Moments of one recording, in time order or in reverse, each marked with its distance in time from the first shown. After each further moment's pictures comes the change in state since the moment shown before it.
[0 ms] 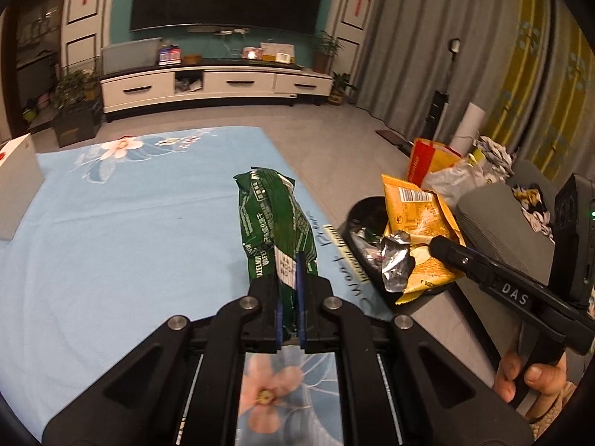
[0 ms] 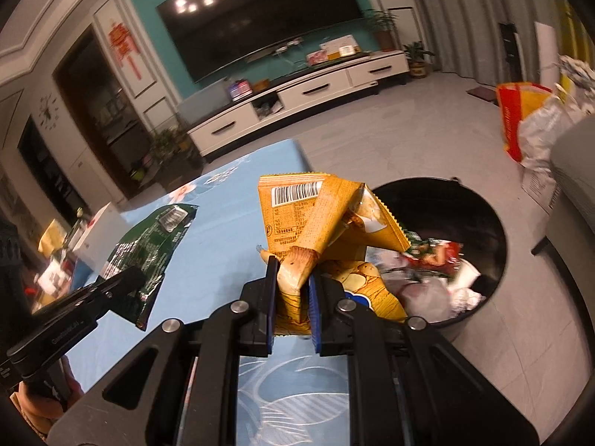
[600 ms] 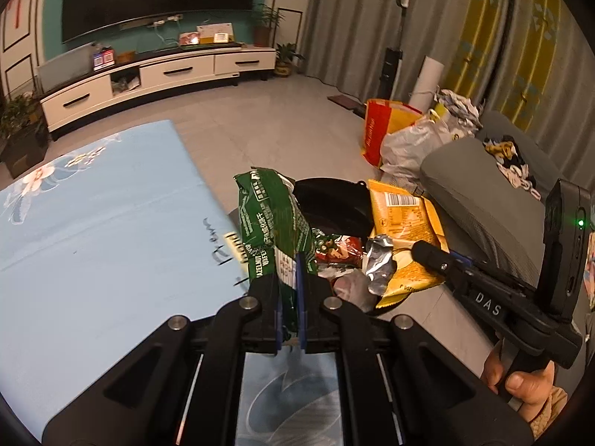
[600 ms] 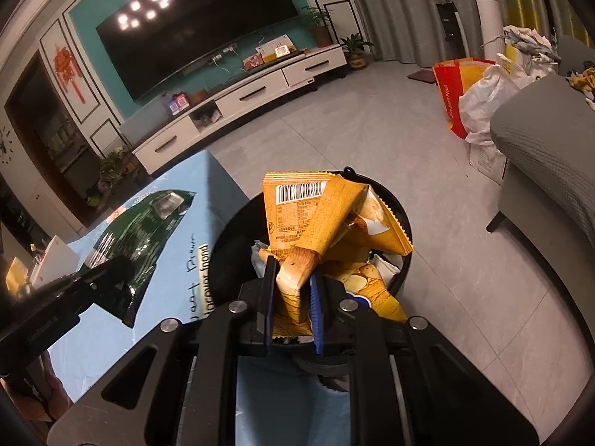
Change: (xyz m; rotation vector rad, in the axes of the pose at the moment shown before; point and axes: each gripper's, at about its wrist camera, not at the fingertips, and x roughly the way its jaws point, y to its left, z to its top) left arm 0.088 -0.096 0.020 0.162 0.104 -0.118; right arm 0.011 -0.095 -0.001 0.113 -0.006 -0.160
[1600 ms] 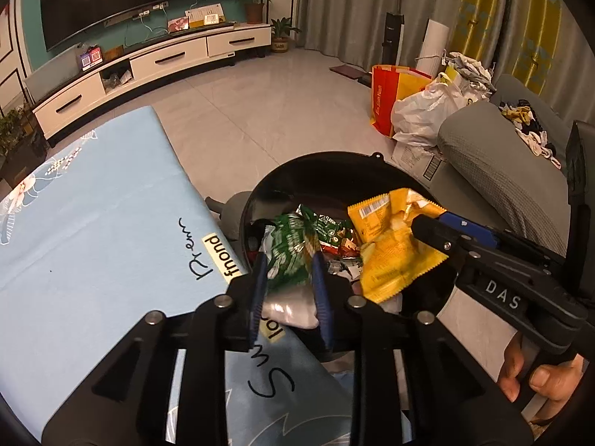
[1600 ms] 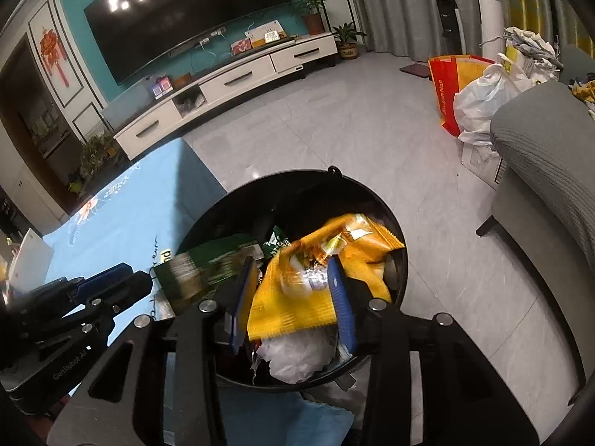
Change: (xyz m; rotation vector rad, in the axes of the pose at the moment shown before) left arm 0.064 -0.014 0.005 0.071 0.092 0.062; right arm 0.035 -0.007 0.015 -0.031 0.045 -0.071
